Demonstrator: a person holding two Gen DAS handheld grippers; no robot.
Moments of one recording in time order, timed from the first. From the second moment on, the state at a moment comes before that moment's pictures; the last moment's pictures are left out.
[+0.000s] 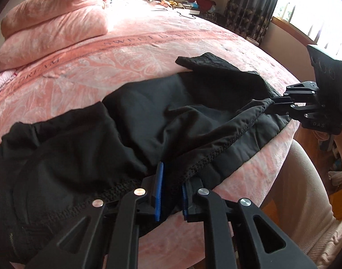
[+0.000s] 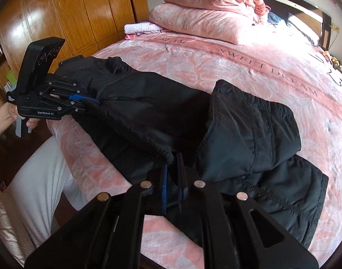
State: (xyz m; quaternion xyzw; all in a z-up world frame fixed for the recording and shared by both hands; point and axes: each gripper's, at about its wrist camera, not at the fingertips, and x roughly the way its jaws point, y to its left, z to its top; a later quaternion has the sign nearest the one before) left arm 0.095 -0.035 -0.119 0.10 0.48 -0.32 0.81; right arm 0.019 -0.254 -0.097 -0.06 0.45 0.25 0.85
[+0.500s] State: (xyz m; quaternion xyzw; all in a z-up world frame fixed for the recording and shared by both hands) left arm 0.057 -0.005 -0.083 0.00 0.45 -0.35 0.82; right arm -0.002 -0.242 -0.035 -0.03 0.44 0.23 0.87
